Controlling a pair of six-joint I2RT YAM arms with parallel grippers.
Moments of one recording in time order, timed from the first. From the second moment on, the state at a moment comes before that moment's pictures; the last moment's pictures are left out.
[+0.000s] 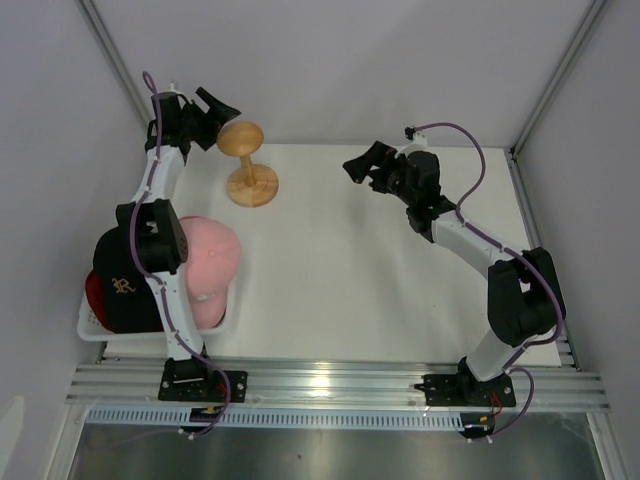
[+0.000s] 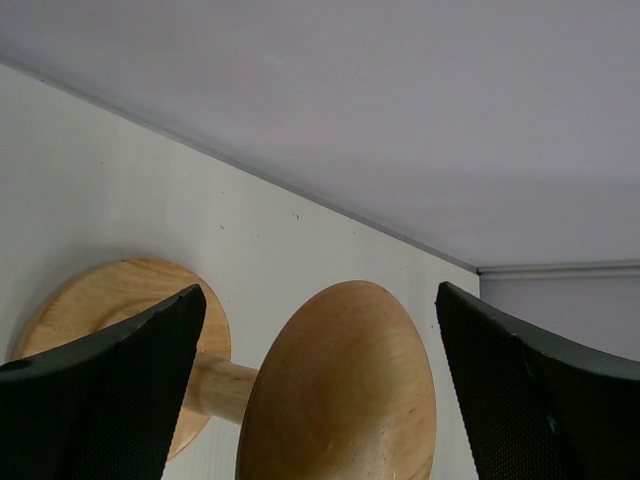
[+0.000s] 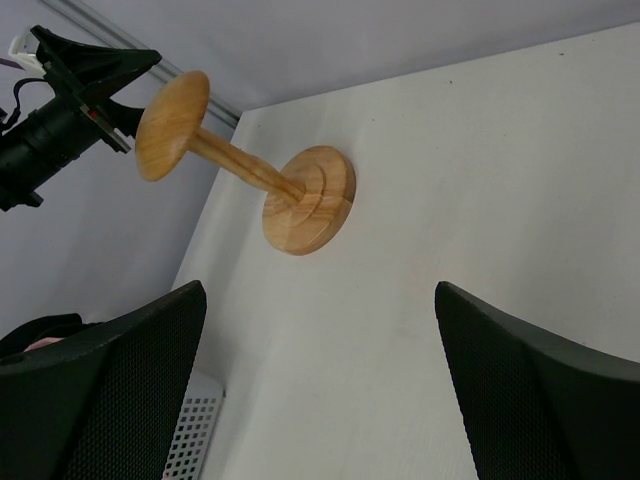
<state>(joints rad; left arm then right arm) 0.13 2.22 2.04 -0.19 0.46 -0.78 0.41 1.66 1.18 0.35 -0.17 0.68</state>
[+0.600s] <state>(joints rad) 0.07 2.22 2.00 -0.18 0.72 -0.76 0.37 1.62 1.13 0.29 -0.17 0.68</state>
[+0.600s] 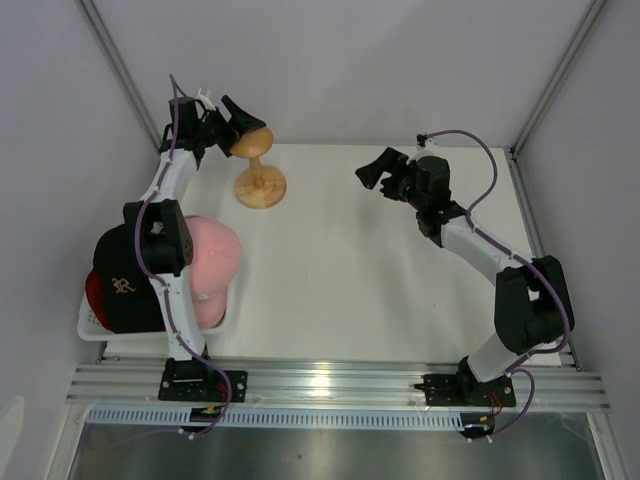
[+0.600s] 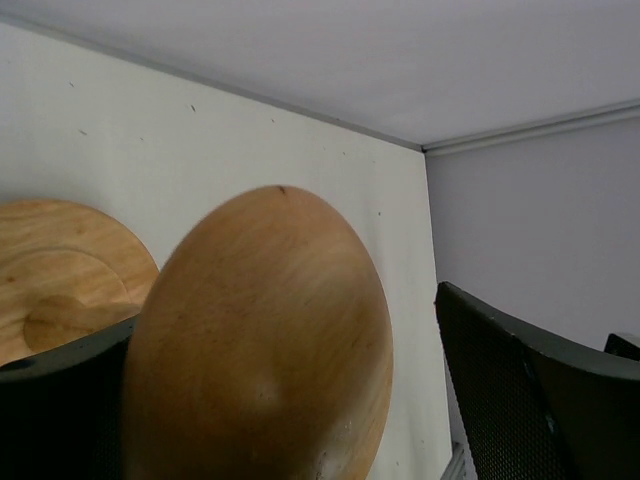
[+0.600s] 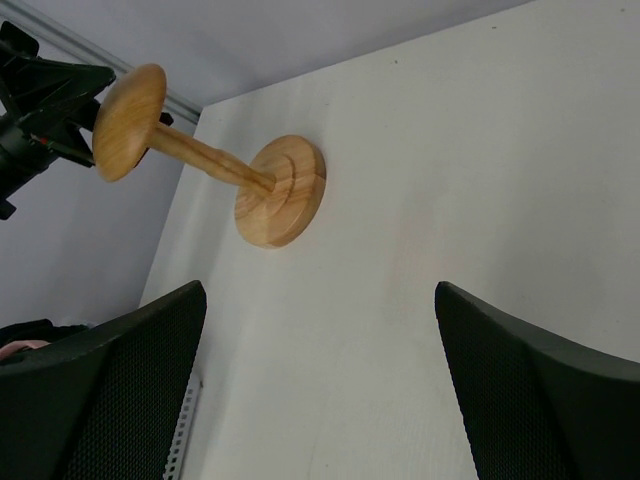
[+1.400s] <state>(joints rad) -0.15 2.13 1.82 -0.14 0.91 -0.70 0.26 1.23 0.91 0.16 -0.06 0.60</state>
